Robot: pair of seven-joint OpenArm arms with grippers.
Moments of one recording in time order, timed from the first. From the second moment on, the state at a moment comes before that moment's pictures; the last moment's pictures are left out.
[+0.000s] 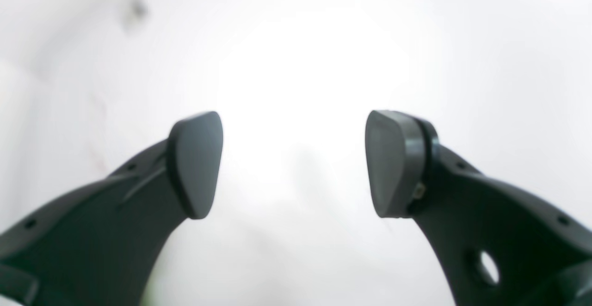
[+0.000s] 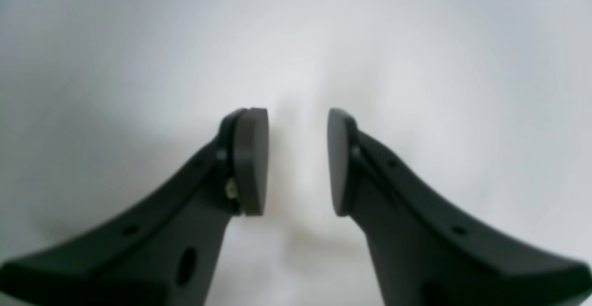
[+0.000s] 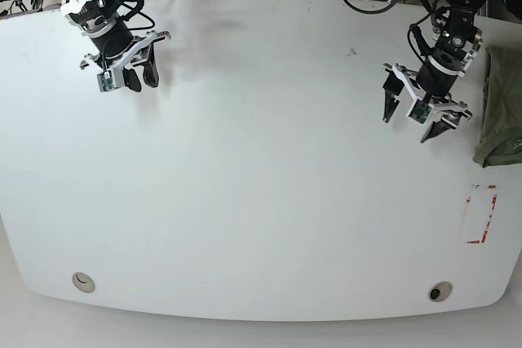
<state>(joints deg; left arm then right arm) 19.5 -24.7 -3.5 100.6 1.2 -18.9 12.9 -24.3 4.9 28.1 103.9 17.2 41.0 -33.0</state>
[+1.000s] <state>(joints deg) 69.7 -18.8 2.7 104.8 0.3 -6.6 2.7 -58.0 1.3 28.7 104.0 25.9 40.5 -24.0</state>
